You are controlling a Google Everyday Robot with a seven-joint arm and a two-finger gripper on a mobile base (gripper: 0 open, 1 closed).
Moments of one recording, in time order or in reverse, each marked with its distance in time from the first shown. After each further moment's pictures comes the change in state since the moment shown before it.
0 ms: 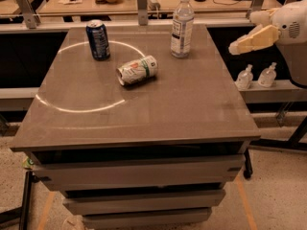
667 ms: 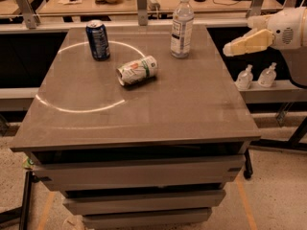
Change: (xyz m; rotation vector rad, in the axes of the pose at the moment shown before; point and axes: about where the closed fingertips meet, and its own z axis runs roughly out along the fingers) arm 0.003 0.005 0.009 0.023 -0.043 0.055
